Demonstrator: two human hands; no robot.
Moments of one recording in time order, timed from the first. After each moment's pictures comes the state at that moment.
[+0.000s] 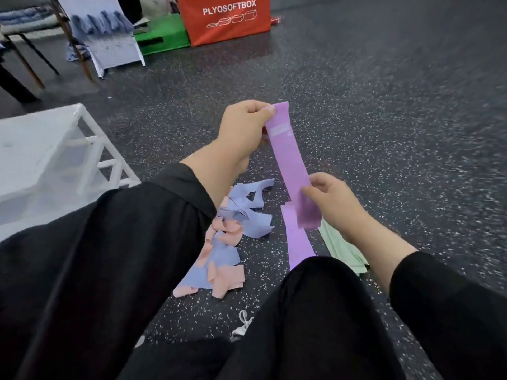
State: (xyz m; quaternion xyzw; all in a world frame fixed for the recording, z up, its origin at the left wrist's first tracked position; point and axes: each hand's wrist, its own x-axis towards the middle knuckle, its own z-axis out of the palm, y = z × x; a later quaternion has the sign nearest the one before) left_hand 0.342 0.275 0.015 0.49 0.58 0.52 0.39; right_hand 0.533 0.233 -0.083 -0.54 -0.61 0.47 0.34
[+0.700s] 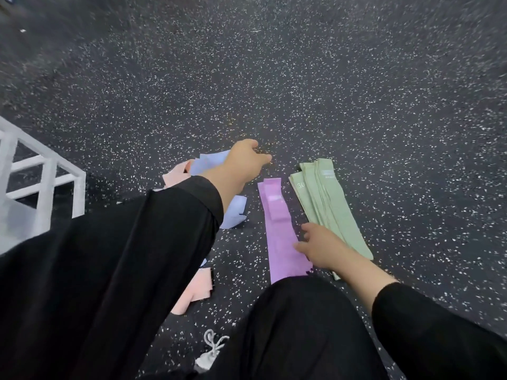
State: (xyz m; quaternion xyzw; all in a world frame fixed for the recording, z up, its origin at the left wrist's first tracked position) left_hand 0.377 0.394 -0.205 0.49 0.71 0.23 0.45; right_hand 0.567 0.288 -0.275 -0.65 -0.59 0.47 -0.05
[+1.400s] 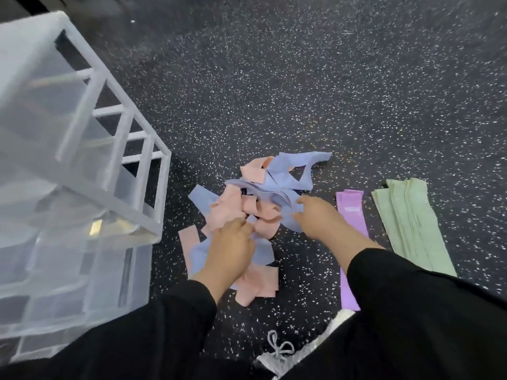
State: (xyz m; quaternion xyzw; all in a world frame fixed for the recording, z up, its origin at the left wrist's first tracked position) left_hand 0.212 0.211 -0.297 0.62 0.77 0.03 0.16; right_hand 0.388 0.339 -0.273 -0.56 -0.75 0.33 -0.08
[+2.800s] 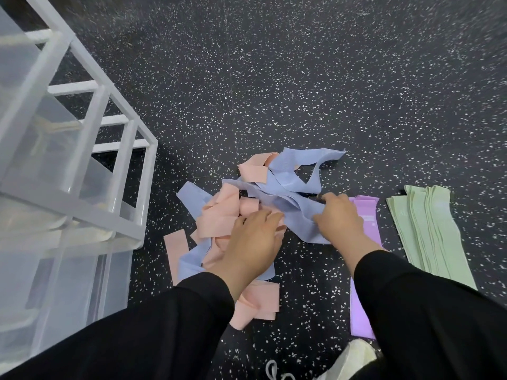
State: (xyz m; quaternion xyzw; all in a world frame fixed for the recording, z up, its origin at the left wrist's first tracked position) left_hand 0.222 0.271 -0.338 0.66 0.72 0.06 0.18; right_hand 0.389 0.391 -0.360 -0.68 -0.69 0.25 -0.06
